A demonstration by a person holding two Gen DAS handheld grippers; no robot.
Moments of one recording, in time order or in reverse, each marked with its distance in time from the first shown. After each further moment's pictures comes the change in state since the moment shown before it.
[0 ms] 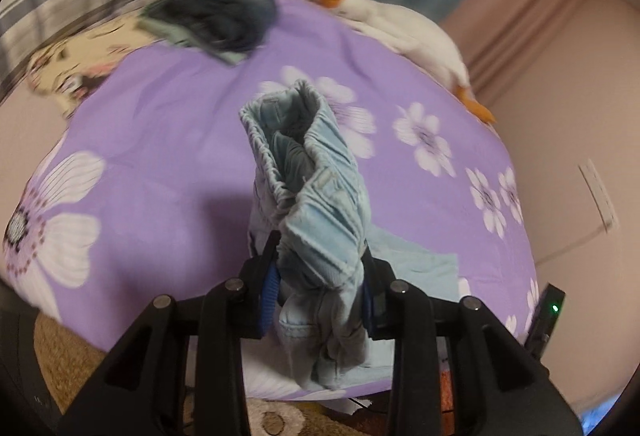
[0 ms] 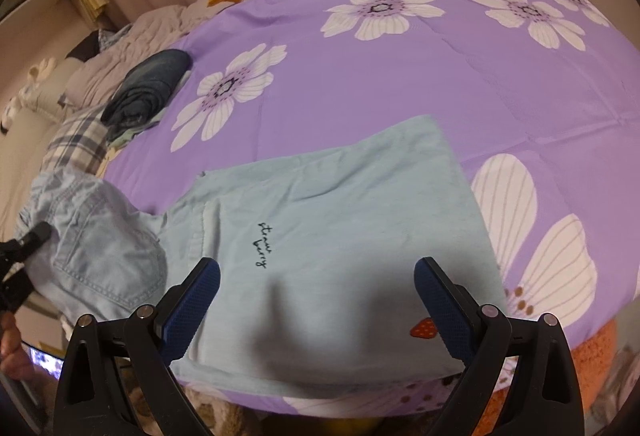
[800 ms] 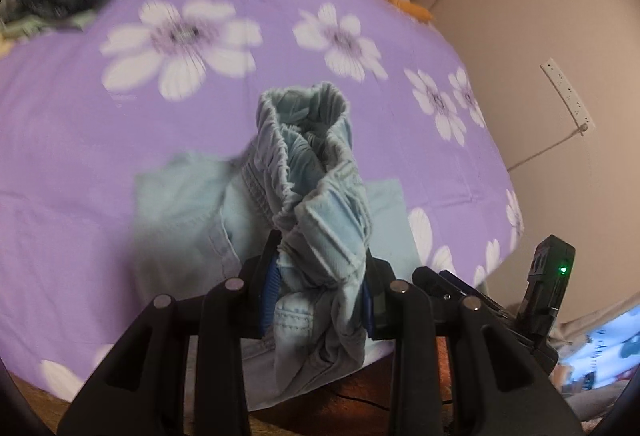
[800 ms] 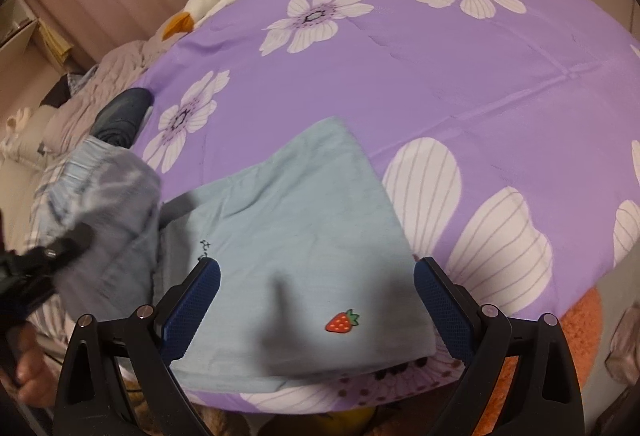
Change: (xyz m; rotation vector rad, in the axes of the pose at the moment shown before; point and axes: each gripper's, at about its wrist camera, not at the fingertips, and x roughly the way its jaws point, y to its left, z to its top) left arm 0.112 -0.094 -0.027 0.192 0.292 -0.172; right arm -0.018 -0.054 -0.006 0.142 -0.032 -0.040
